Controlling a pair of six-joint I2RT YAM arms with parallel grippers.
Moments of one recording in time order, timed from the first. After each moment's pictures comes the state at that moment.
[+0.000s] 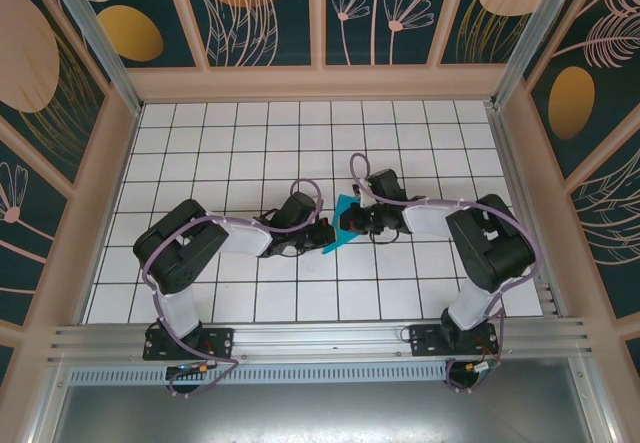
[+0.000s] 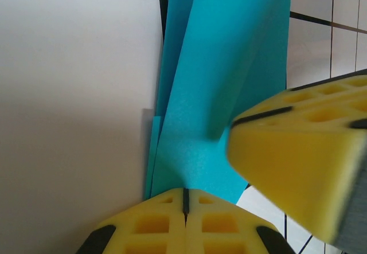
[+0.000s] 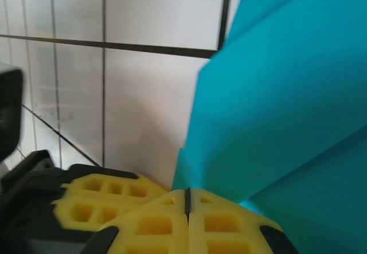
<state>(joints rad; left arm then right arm) -0.79 1.84 0.78 0.26 0.30 -0.95 0.52 1.71 0.77 -0.01 -0.55 0.60</state>
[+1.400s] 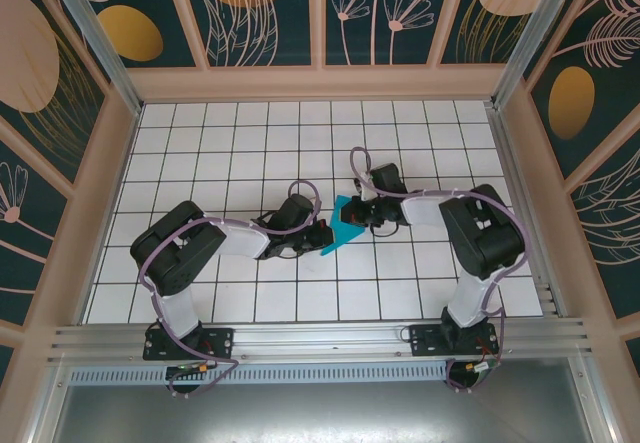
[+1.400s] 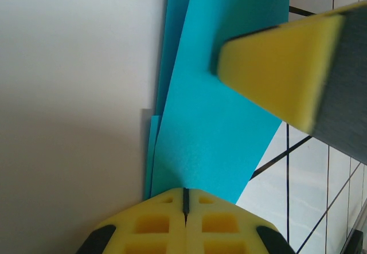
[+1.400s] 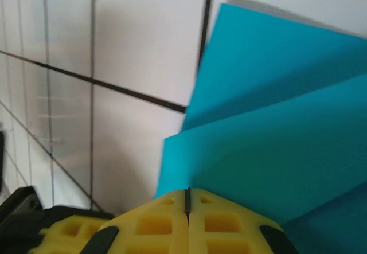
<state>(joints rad) -0.79 1.82 0.75 0.28 0.30 -0.95 0.46 1.81 0.84 0.02 -0.58 0.55</state>
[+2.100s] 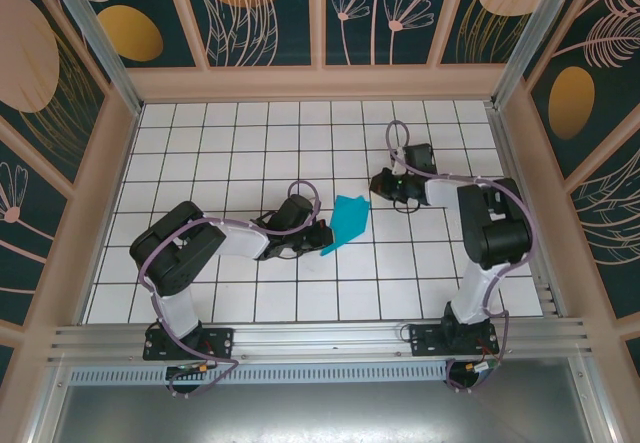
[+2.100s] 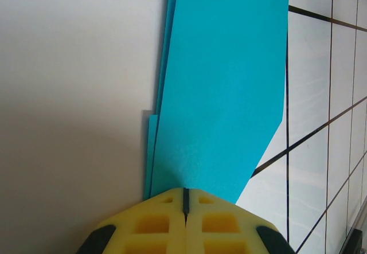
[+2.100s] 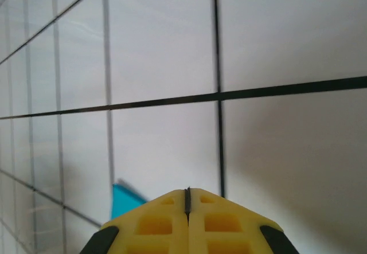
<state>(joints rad) -0.79 1.82 0.74 0.29 0.31 -0.95 0.24 1.80 0.92 0.02 -0.50 0.55</state>
